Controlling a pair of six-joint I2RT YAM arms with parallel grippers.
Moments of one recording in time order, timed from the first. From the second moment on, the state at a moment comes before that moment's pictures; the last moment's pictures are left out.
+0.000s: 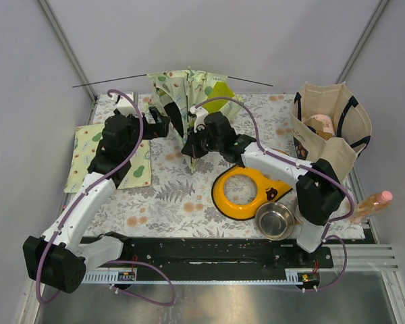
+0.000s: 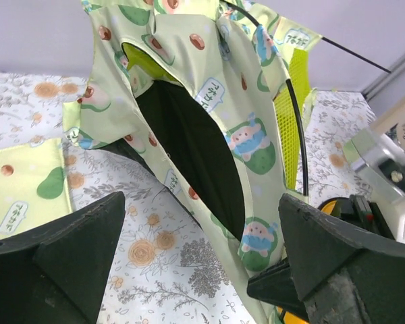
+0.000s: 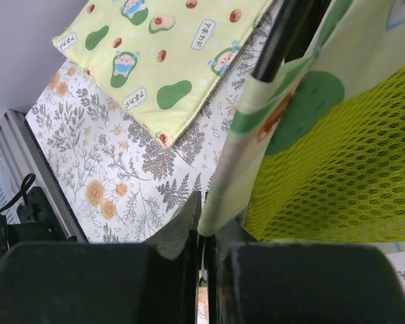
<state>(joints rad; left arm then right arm) -0.32 1.09 0.97 -0.01 -0.01 -0.30 0.76 1.77 1.37 -0.06 -0.29 0.35</state>
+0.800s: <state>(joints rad) -0.29 1.21 0.95 -0.05 0.15 -0.48 0.82 1.58 1.27 -0.20 -0.03 0.47</state>
